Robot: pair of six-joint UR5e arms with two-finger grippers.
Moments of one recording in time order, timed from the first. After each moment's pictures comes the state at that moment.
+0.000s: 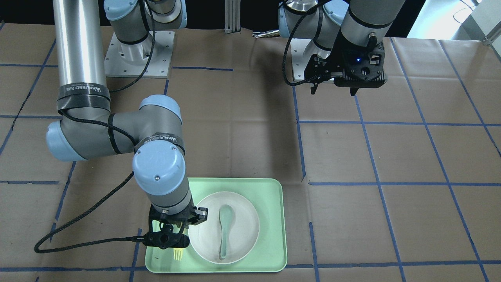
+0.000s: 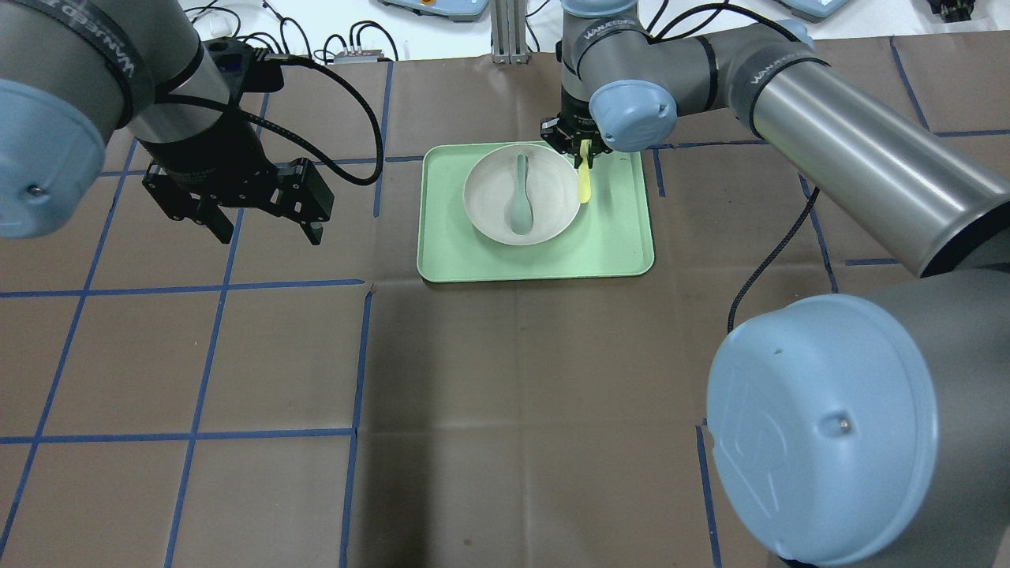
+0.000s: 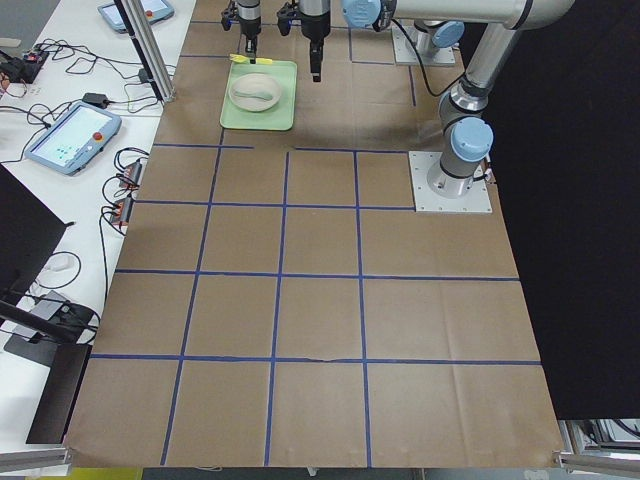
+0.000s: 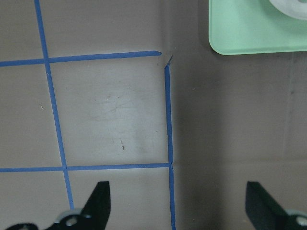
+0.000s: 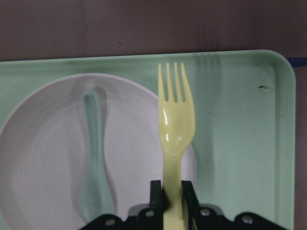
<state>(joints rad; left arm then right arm) -1.60 -1.52 -1.62 -1.62 1.60 0.02 1.75 -0.93 1.31 -2.01 -1.60 0.23</state>
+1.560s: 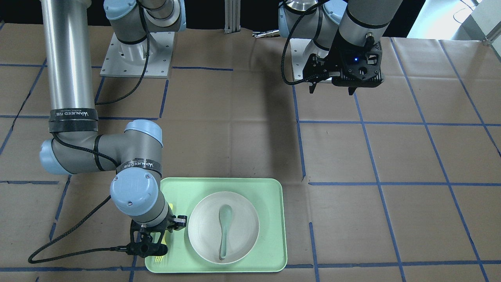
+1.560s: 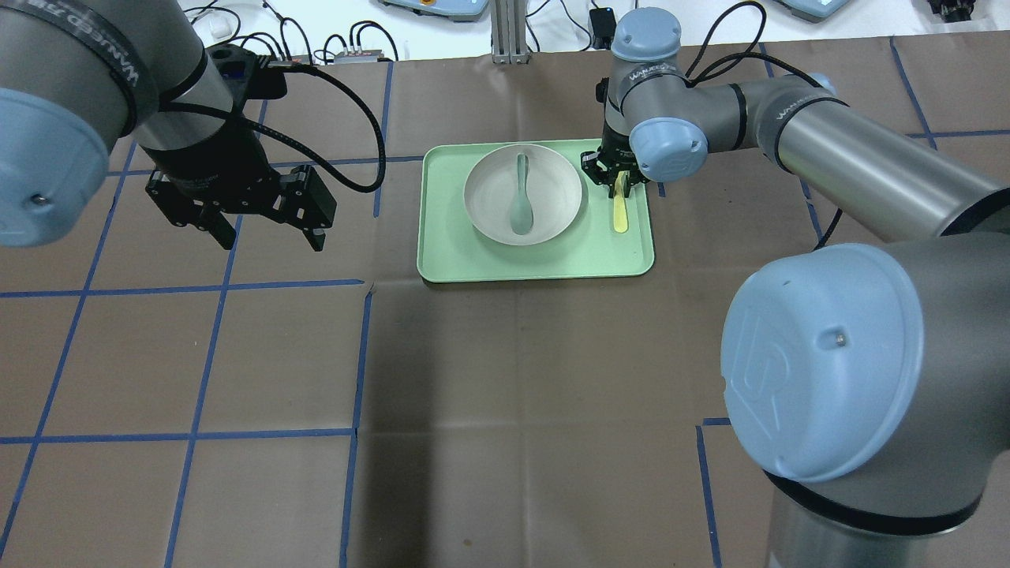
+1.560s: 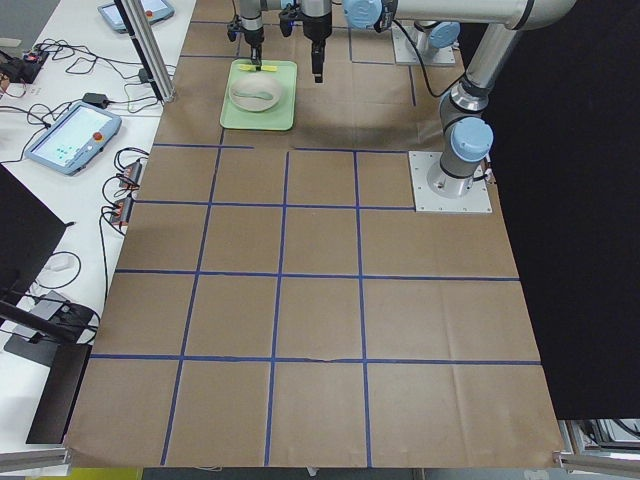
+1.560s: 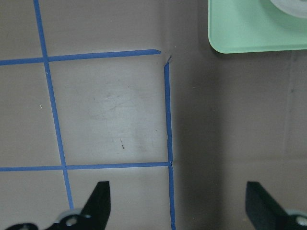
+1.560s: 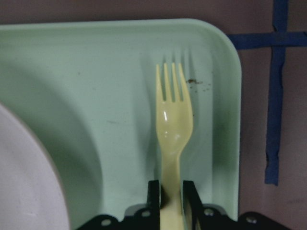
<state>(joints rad) -1.60 -1.52 -1.64 -1.63 1.60 0.02 1.68 -0.88 1.41 -2.11 -1.60 0.14</state>
